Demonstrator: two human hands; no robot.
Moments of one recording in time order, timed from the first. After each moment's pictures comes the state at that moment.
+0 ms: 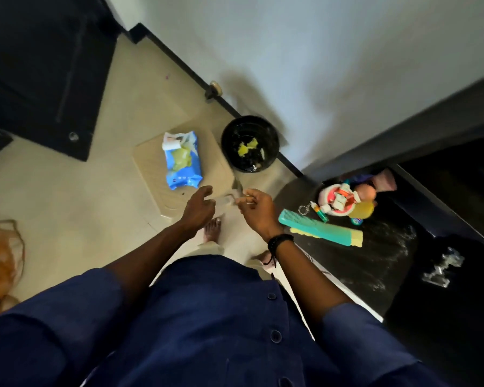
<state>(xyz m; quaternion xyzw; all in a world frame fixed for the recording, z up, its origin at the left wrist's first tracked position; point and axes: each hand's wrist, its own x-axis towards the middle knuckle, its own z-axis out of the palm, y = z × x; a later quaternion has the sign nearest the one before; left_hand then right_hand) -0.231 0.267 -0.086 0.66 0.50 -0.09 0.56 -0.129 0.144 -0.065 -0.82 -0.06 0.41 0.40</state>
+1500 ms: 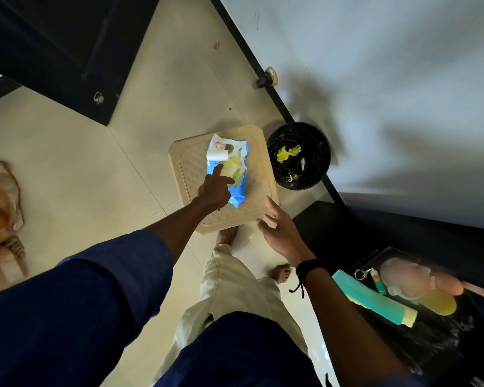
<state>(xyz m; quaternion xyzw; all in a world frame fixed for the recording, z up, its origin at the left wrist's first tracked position) -0.206 0.435 -0.214 0.75 0.46 -0.22 0.42 -0.113 0.261 -0.126 -0.78 -0.15 0.55 0.27</state>
